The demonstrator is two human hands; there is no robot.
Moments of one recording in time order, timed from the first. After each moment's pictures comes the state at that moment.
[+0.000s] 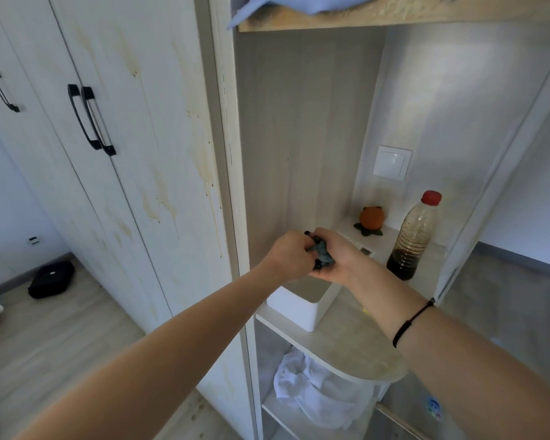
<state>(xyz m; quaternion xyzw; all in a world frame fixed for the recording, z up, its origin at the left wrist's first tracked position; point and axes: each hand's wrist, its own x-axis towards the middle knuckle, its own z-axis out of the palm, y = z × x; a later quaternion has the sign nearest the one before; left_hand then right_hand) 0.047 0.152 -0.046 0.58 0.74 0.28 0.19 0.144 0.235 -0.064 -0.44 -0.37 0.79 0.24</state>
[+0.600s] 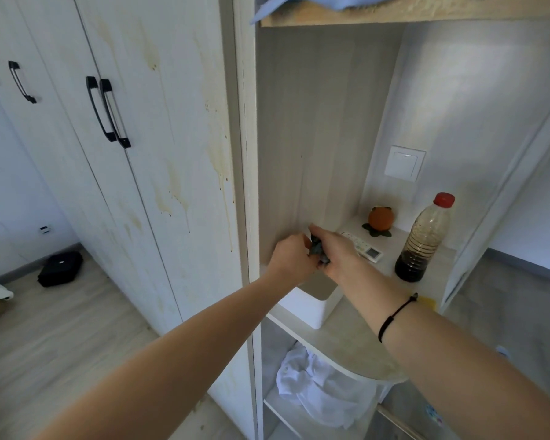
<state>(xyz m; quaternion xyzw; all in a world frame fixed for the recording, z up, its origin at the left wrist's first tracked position) 0.044 0.148 -0.069 0.50 0.78 0.33 0.18 0.114 0.241 -0.085 -0.47 -0.40 0.71 0.33</state>
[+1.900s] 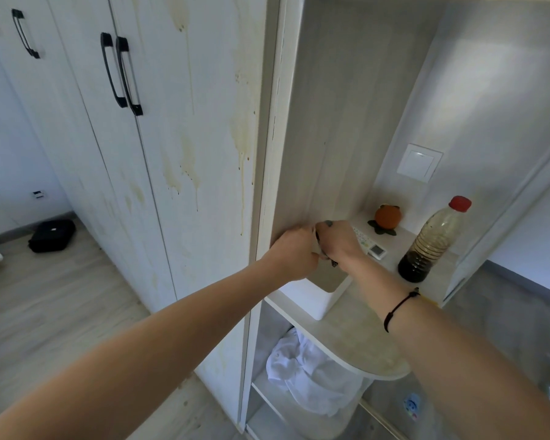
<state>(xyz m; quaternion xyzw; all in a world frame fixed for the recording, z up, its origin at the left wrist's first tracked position) 0.031 0.131 -0.068 0.57 0.77 0.24 0.13 0.111 0.235 -0.075 -0.51 -0.72 0.41 0.22</state>
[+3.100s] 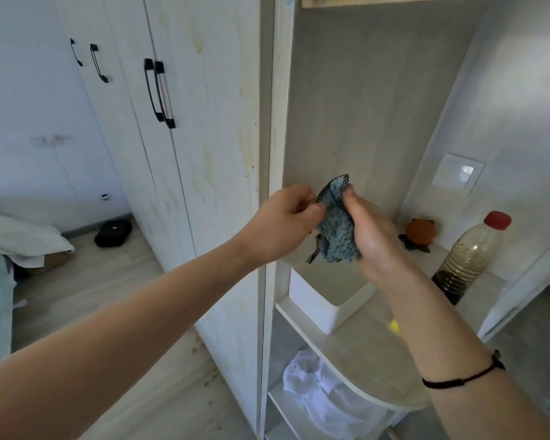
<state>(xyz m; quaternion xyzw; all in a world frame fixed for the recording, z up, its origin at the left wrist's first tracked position) 0.041 0.069 0.027 0.50 0.68 0.52 0.17 0.147 0.191 -0.001 -0.24 -0.61 0.68 0.32</state>
